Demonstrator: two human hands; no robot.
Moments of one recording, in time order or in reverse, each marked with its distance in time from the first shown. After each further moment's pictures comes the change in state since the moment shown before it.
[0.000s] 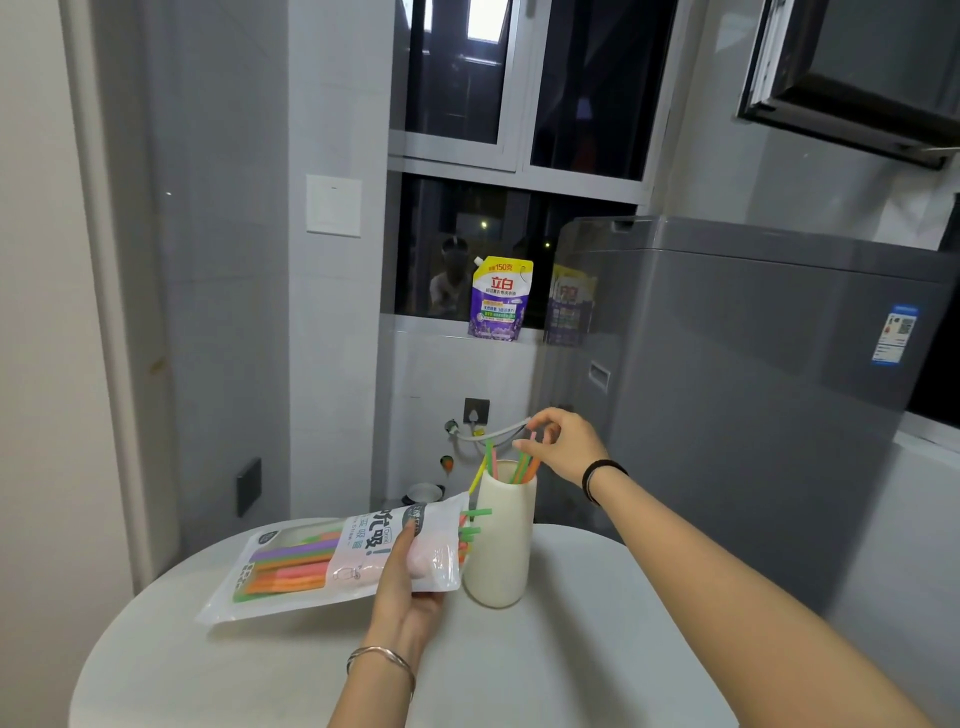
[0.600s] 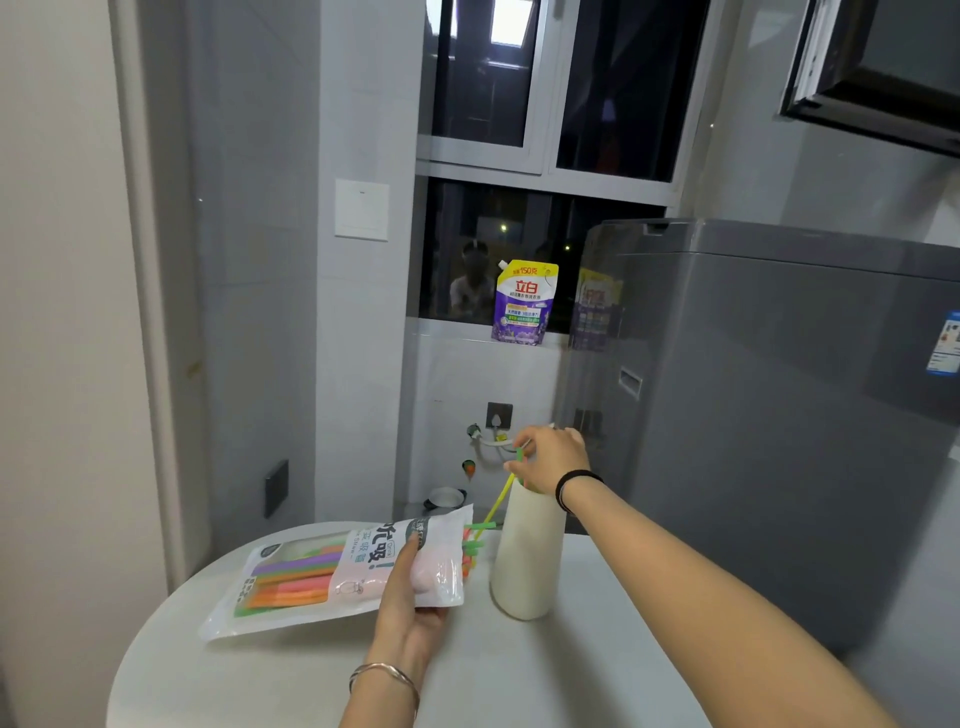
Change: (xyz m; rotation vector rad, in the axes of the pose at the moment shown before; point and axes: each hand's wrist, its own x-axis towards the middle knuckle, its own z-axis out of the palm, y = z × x) left_hand 0.006 0.023 -0.016 0.022 0.073 0.001; right_hand 0.014 -0.025 0.054 -0.405 -0.069 -0.059
